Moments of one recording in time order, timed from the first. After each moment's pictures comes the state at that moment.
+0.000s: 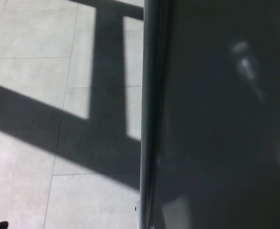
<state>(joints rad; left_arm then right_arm) 0.03 0.41 0.15 0.93 0.04 -0.34 -0.09 -0.02 -0.36 -0.21 1.03 -0.08 -0.34 -0.03</state>
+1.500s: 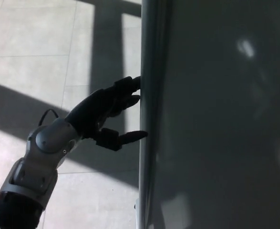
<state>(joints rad) -0.53 0.31 -0.22 0.42 -0.01 -0.04 -0.47 0.20 -0.40 -0.21 0.94 -0.06 -0.68 0.00</state>
